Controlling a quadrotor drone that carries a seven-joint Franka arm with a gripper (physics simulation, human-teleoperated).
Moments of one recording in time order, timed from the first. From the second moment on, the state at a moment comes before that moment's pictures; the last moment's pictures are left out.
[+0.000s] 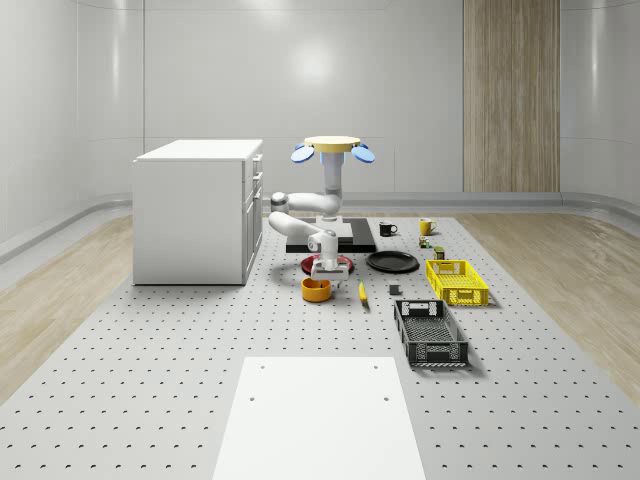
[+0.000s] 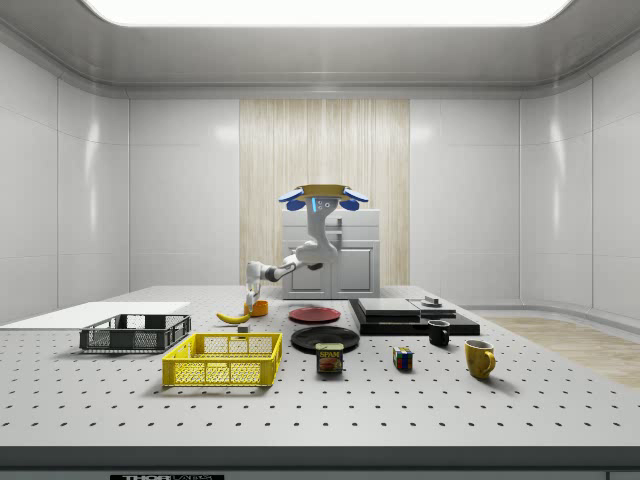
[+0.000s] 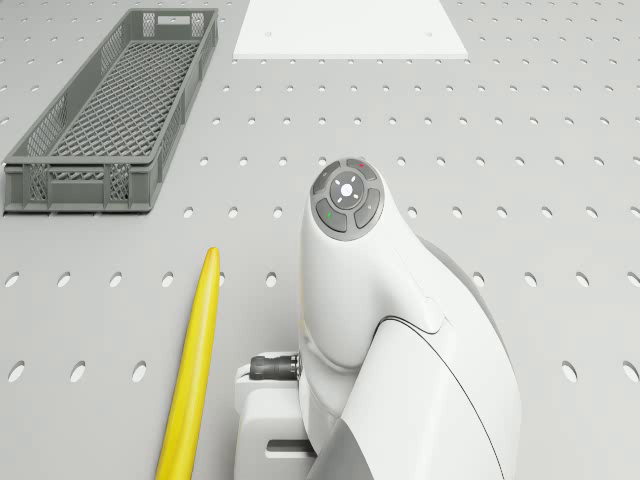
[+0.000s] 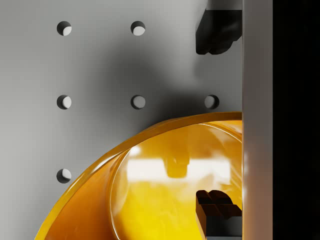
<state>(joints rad) -1.42 -1.56 1.21 -2.55 -1.88 1.76 1.65</state>
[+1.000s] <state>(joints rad) -1.46 -1.55 1.20 -2.51 -1.88 1.77 1.64</state>
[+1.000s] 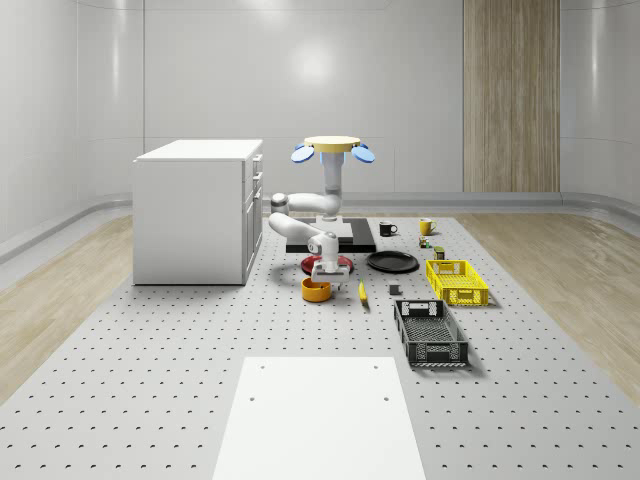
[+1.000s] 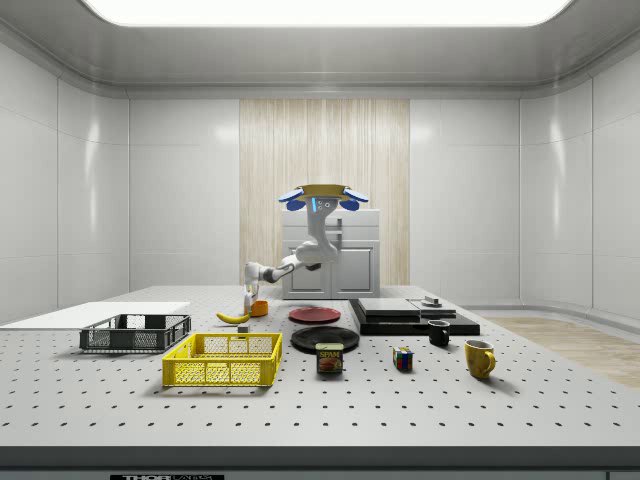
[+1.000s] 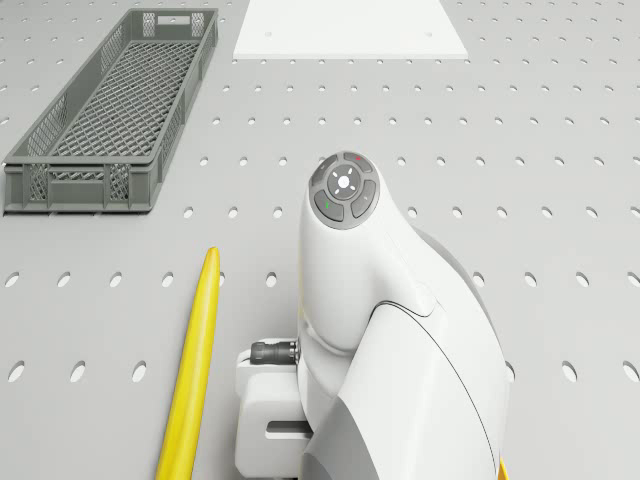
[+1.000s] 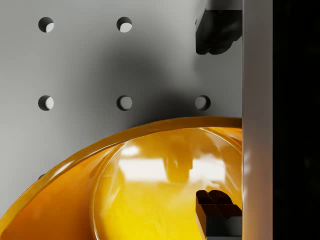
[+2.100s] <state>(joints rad) -1.44 -1.56 1.22 -2.51 -1.86 1.76 1.63</state>
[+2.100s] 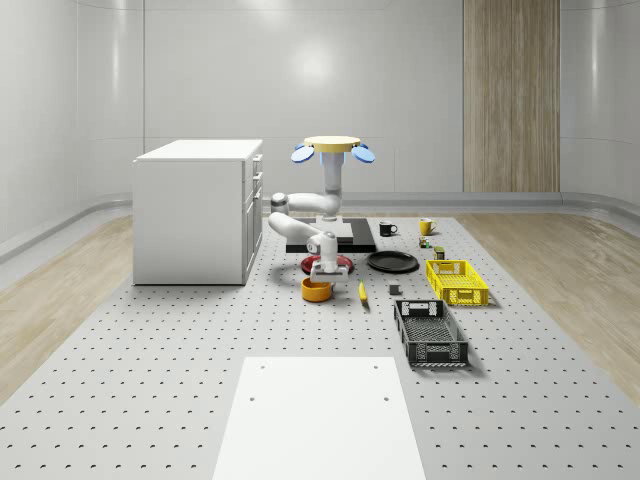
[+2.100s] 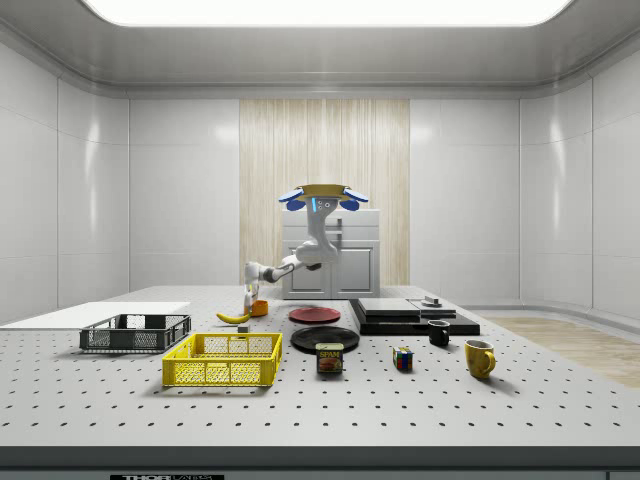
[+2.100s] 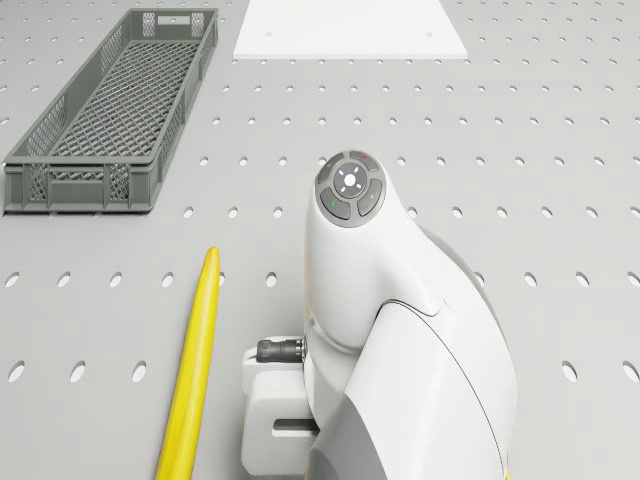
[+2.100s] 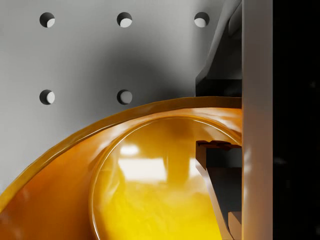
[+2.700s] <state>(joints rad) -1.43 -1.57 1.29 -2.54 -1.80 1.73 1.62</state>
